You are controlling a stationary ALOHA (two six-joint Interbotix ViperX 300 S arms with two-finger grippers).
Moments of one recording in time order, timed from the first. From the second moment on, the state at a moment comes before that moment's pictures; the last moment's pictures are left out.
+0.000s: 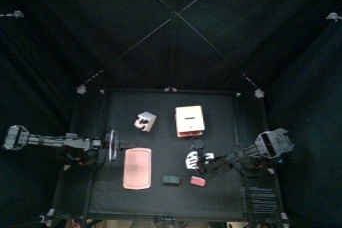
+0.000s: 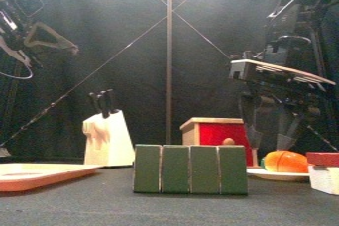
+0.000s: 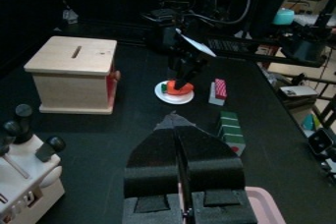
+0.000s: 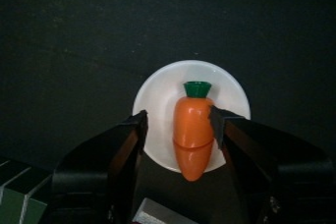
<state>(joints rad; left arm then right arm) 0.03 -0.87 1.35 -0.09 -0.38 0.00 0.25 0.01 0.66 -0.57 0.81 1.96</state>
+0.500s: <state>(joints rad) 0.03 -0.88 1.35 -0.09 -0.38 0.00 0.25 0.03 0.68 -0.53 0.79 1.96</state>
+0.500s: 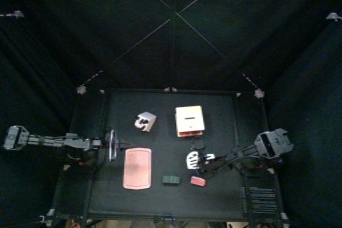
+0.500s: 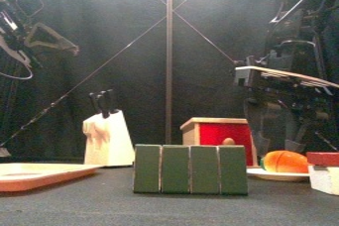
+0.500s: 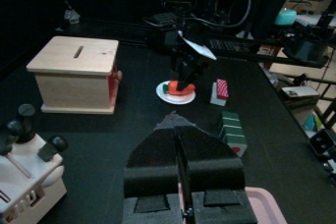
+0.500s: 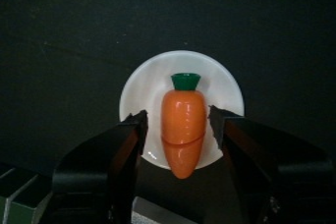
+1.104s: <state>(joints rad) 0.04 -0.87 1.35 -0.09 -0.38 0.00 0.23 0.05 0.70 -0.53 0.73 1.95</state>
